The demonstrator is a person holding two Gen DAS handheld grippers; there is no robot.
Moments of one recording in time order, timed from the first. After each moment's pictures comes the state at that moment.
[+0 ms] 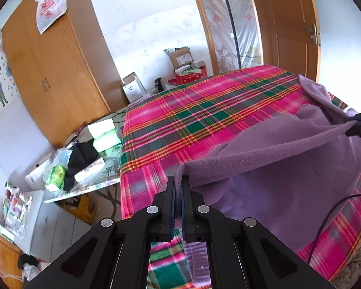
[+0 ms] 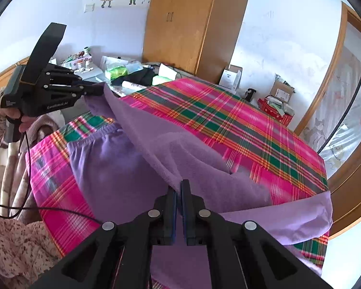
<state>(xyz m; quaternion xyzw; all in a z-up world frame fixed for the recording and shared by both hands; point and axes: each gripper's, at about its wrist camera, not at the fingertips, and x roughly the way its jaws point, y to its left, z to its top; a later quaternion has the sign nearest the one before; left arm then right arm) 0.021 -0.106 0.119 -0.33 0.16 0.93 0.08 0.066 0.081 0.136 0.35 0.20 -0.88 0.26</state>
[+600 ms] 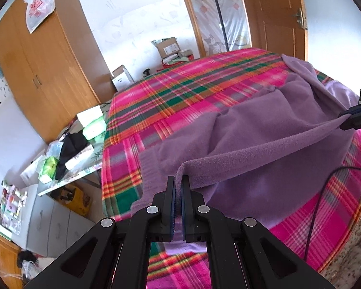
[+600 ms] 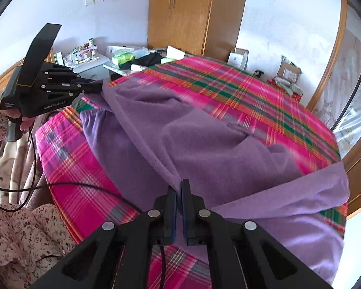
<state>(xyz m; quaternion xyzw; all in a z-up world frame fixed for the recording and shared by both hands) 0.063 -0.093 0.073 -0.36 0.18 0.91 0.10 0.098 0.098 0.087 0.40 0.18 -0.86 0.28</state>
